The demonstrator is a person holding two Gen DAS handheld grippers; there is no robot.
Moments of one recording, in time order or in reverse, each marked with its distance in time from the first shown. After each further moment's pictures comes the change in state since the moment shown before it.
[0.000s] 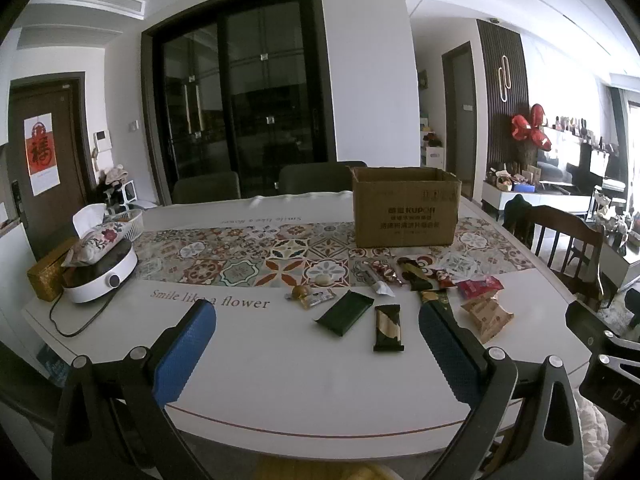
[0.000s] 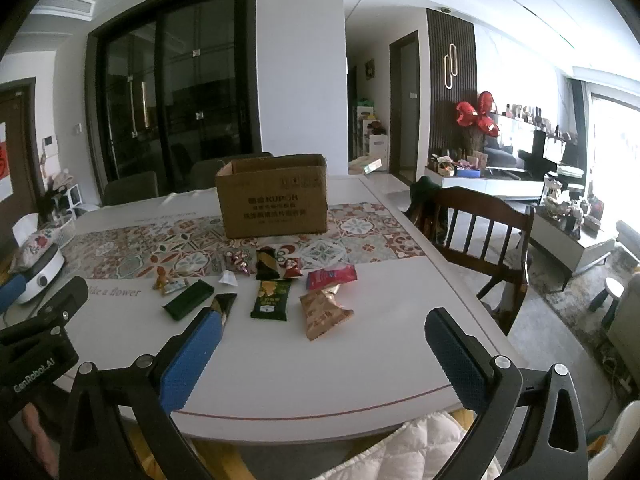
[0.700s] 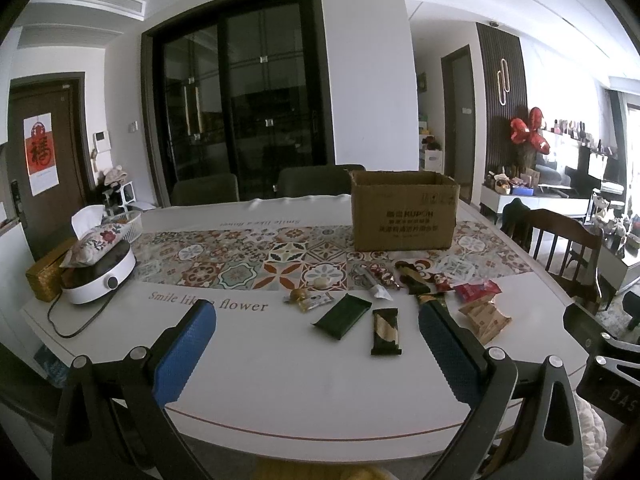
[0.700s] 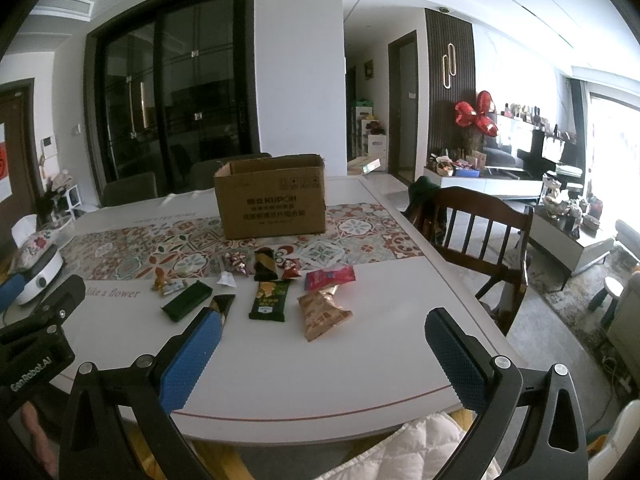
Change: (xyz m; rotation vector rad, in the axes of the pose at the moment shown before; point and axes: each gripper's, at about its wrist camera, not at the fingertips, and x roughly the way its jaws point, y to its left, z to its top) left arm -0.003 0.001 0.001 -0.007 -0.007 -0.002; right arm 0.001 -0.001 0.000 -0.001 -0.004 0.000
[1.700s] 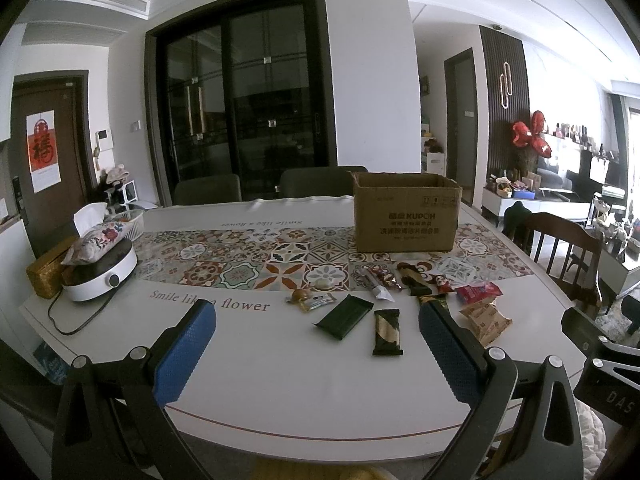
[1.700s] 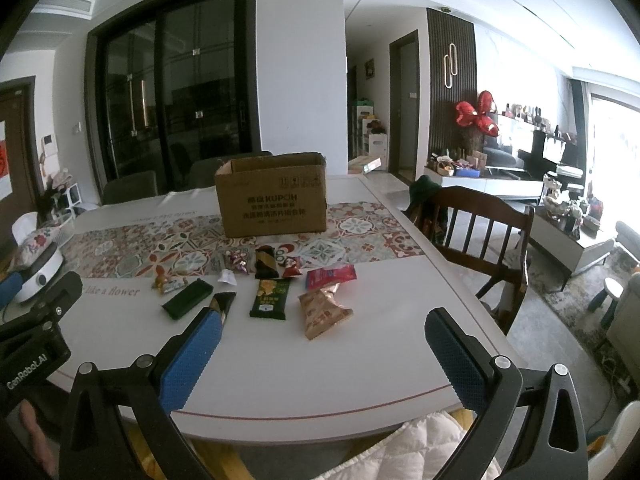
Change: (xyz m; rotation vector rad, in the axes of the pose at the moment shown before) left arm -0.001 -0.002 0.005 -0.004 -0.005 -0.002; right arm 0.002 0.001 -0.002 0.000 0.000 0.000
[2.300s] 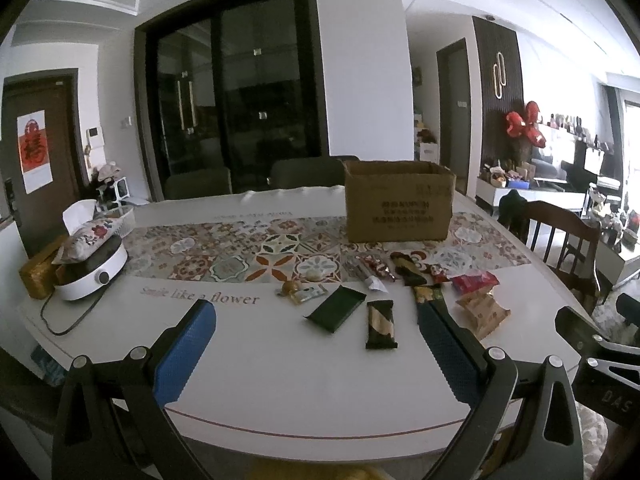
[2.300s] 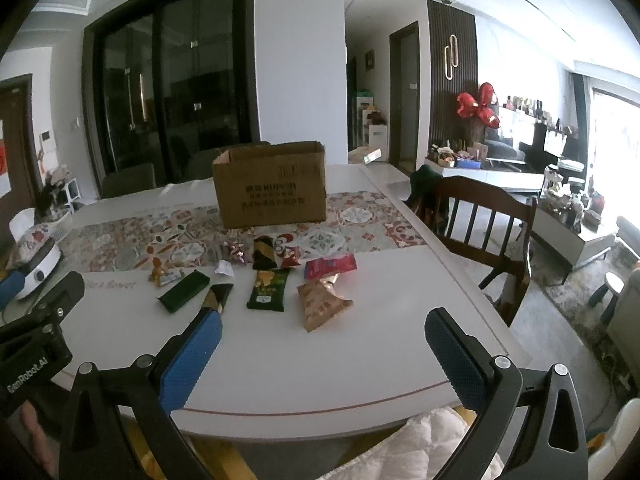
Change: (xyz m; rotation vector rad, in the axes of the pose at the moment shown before) left arm 0.018 -0.011 -0.004 0.017 0.035 -0.022; right arm 0.010 -0.002 -0.004 0.004 0.029 0.002
